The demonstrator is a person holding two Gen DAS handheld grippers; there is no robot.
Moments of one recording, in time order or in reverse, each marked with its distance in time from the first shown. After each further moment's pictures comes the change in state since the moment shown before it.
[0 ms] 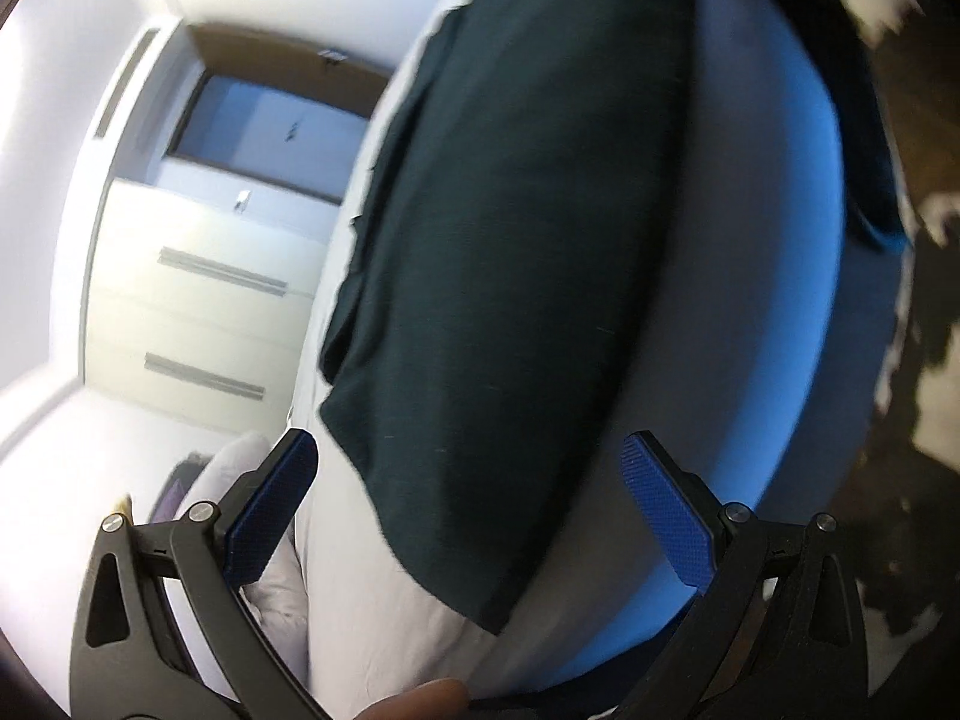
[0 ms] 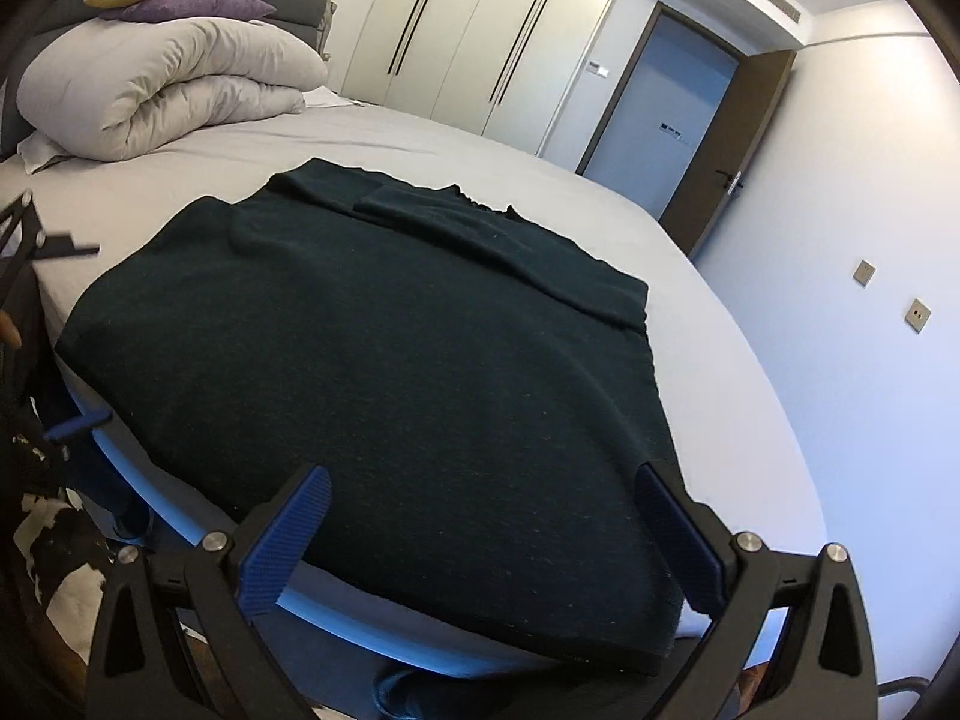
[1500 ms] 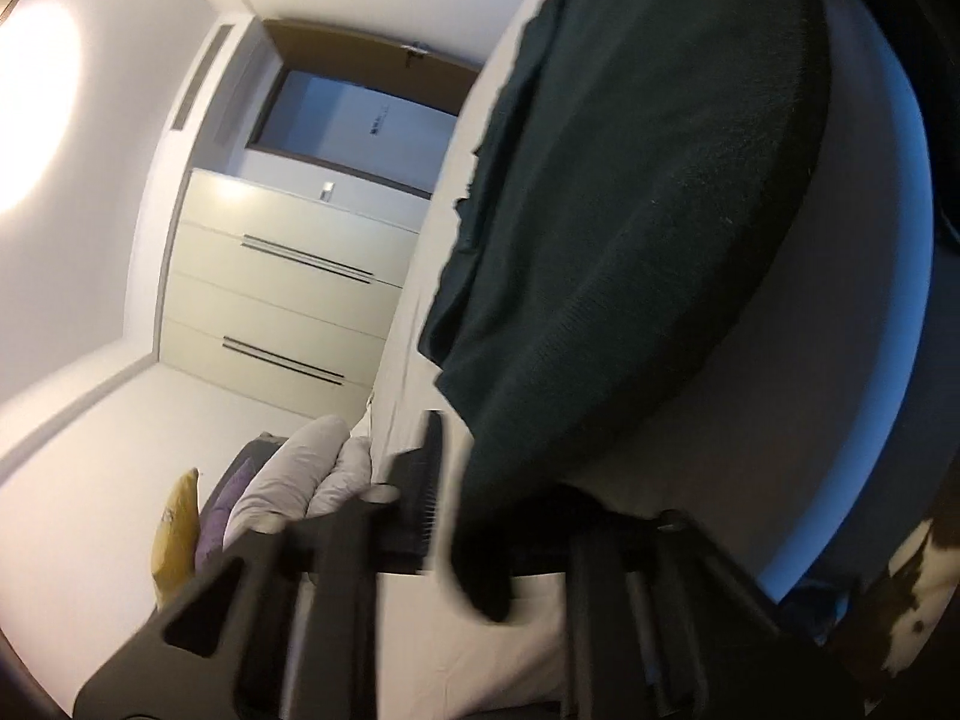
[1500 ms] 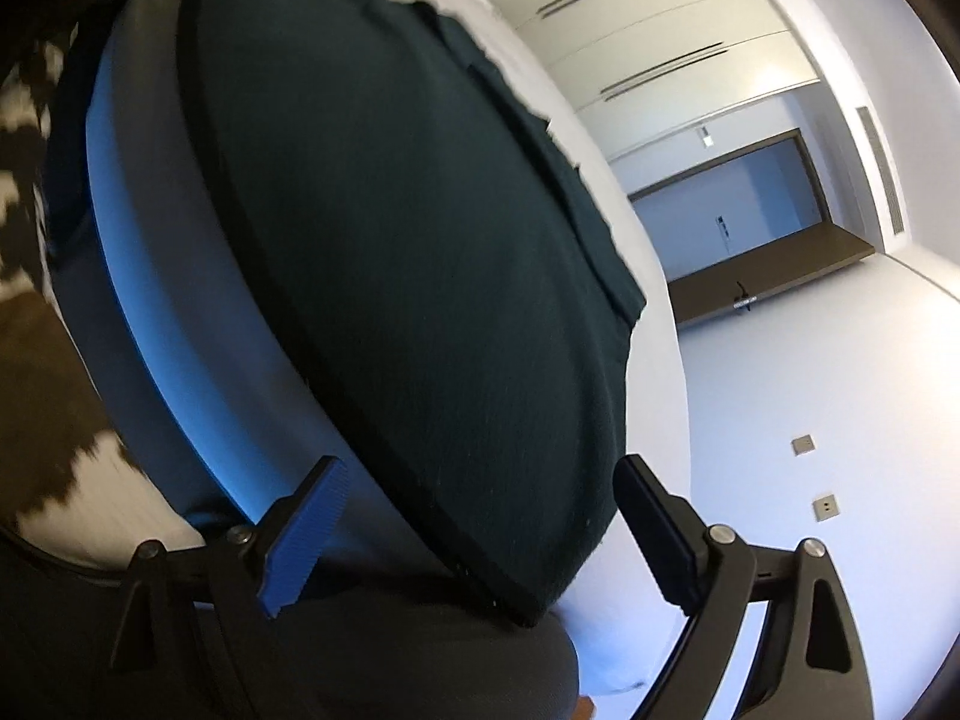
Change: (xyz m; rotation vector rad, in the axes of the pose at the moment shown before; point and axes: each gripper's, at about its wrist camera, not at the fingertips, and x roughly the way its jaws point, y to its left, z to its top) left arm 0.012 0.042 -0.026 -0.110 0.004 0.228; right arm 0.020 0.028 -0.068 -0.614 0.140 -0.204
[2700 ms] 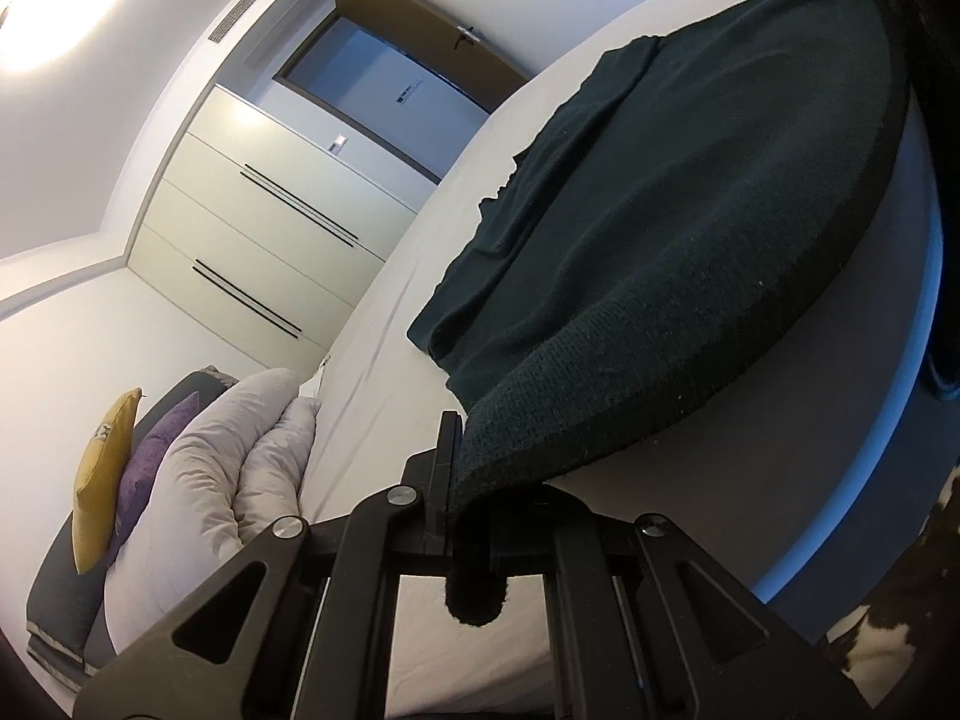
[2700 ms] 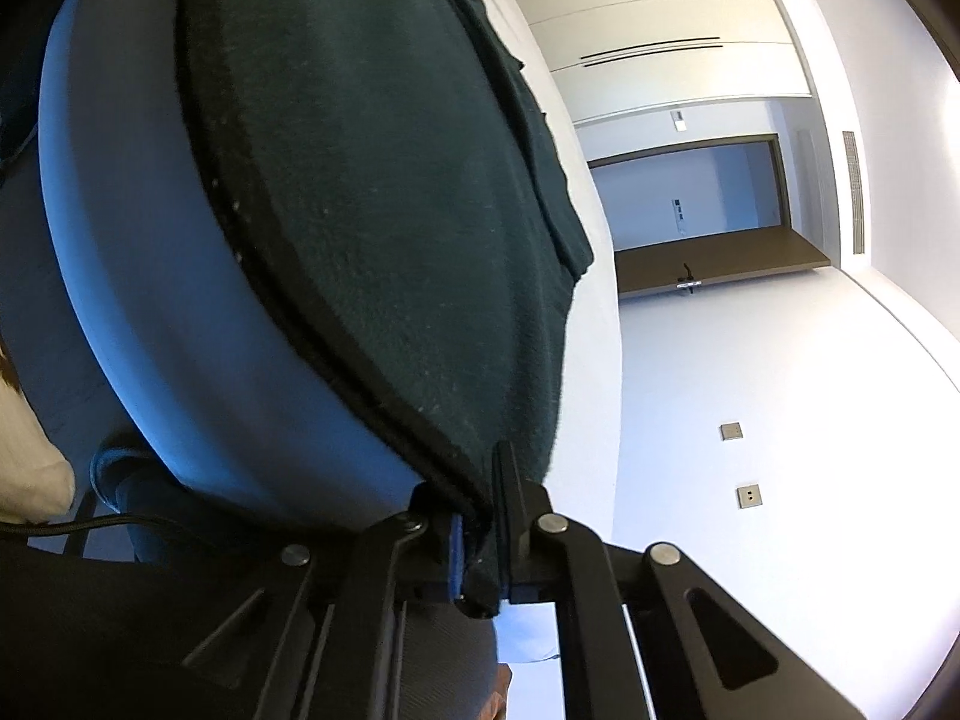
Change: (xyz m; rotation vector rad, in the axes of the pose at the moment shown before) left arm -0.005 0.057 0.007 -0.257 0.026 -0.112; right arm 0.014 -0.010 -0.003 -0.083 0.121 -0.183
